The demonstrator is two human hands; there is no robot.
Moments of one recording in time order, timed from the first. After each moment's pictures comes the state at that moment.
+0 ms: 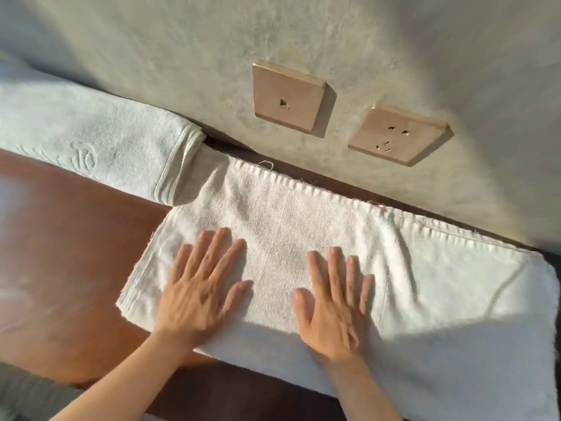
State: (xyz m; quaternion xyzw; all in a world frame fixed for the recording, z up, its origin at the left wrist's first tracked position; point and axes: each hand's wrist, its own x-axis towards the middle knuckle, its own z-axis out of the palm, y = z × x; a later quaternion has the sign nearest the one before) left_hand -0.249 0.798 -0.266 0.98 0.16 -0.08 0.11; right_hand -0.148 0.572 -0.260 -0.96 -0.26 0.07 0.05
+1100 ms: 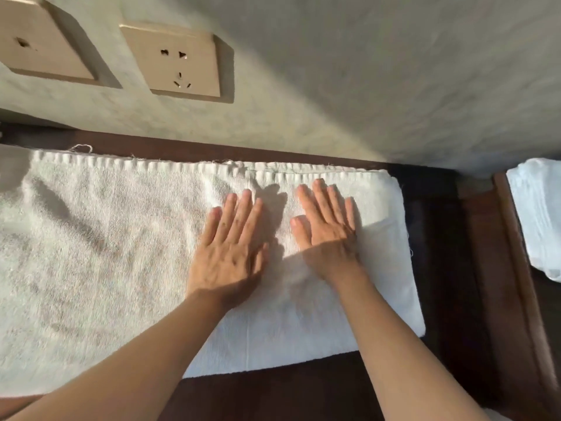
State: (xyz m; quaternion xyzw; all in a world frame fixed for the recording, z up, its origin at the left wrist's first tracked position) left_hand -0.124 0.598 -0.278 0.99 -0.01 -0.02 0.13; right_hand -0.040 0.405 -0.264 -0.98 -0.17 0.10 0.08
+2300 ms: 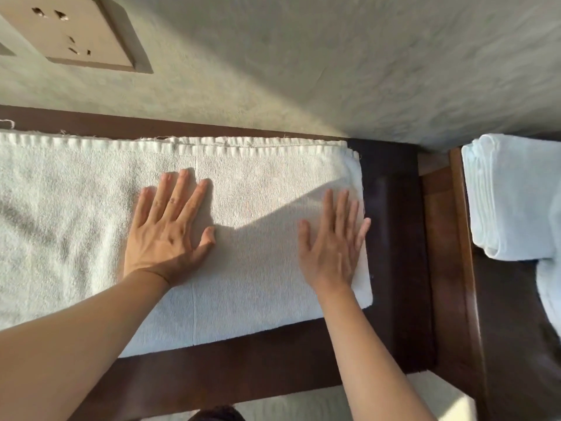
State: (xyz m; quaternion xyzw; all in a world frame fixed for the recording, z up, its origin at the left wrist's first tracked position) left_hand -0.119 0.598 -0.277 0.99 0.02 -0.06 0.10; right_hand -0.075 0.323 -0.256 -0.99 0.00 0.09 0.05
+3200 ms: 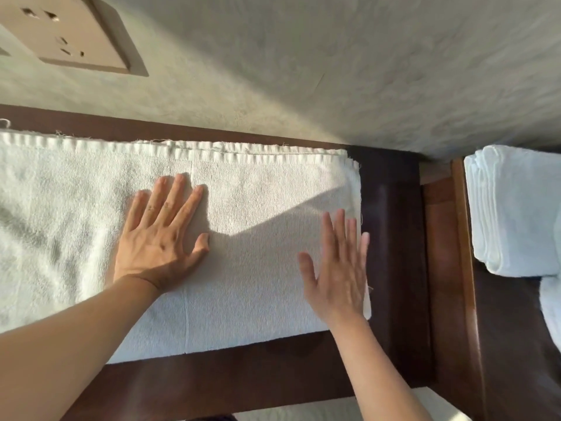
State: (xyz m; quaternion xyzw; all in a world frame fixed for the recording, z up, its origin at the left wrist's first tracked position) left_hand -0.119 0.598 -0.281 1.00 0.02 -0.05 0.08; right_hand -0.095 0.294 -0.246 -0.99 -0.10 0.08 0.08
